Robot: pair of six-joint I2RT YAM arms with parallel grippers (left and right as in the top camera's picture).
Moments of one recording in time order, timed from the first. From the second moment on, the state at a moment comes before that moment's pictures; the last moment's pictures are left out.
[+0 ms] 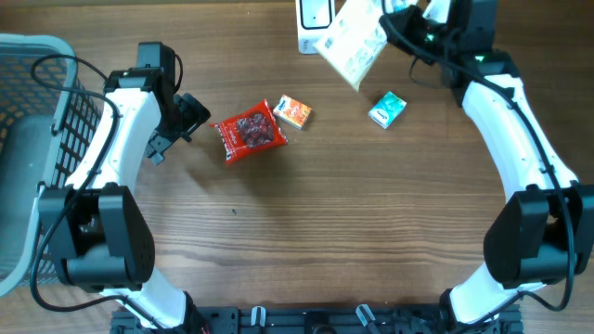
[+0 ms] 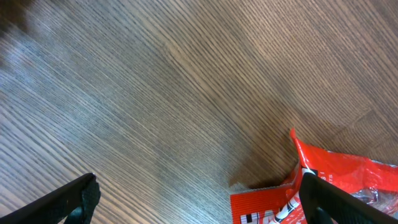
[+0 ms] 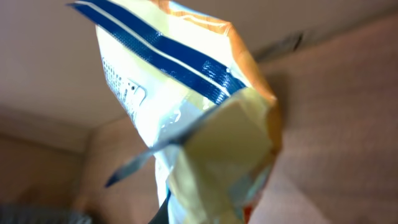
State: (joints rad) left arm 0.01 1.83 1.41 -1.02 -0.08 -0.78; right arm 0.09 1.82 1.51 -0.22 -0.43 0.59
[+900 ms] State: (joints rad) left arm 0.01 1.83 1.41 -1.02 -0.08 -0.78; right arm 0.51 2.42 1.51 1.15 0.42 -1.65
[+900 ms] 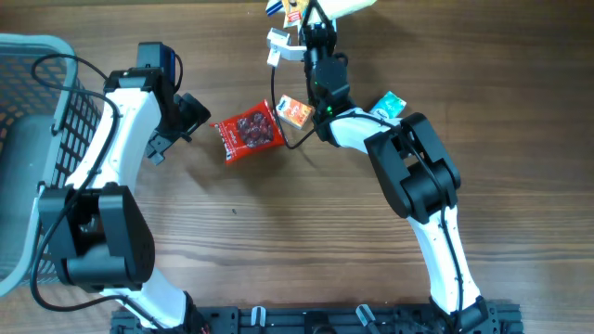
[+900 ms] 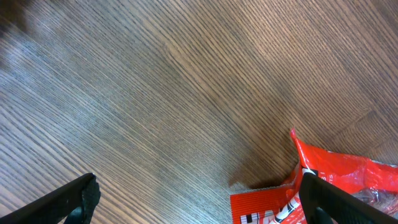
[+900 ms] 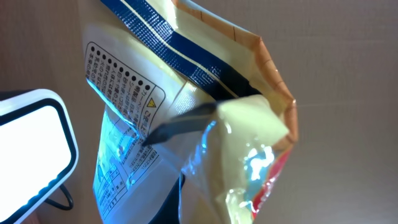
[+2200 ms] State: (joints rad) left arm 0.01 1.83 1.41 -1.02 -0.08 -0.78; right arm -0.28 2.29 1.53 -0.15 0.91 -0.35
